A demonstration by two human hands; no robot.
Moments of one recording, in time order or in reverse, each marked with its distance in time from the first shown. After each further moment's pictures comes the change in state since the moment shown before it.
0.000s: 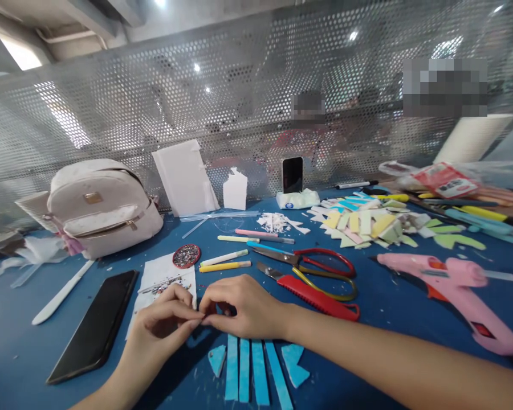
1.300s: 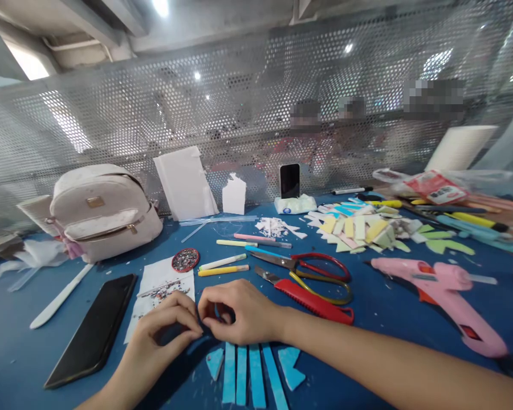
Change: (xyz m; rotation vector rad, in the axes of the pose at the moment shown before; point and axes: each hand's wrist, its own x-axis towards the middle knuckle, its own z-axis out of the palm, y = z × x) left_hand 0.000 0.005 -0.002 0.163 -0.122 0.058; right_hand -0.001 -0.001 0.003 0.081 -0.001 0.071
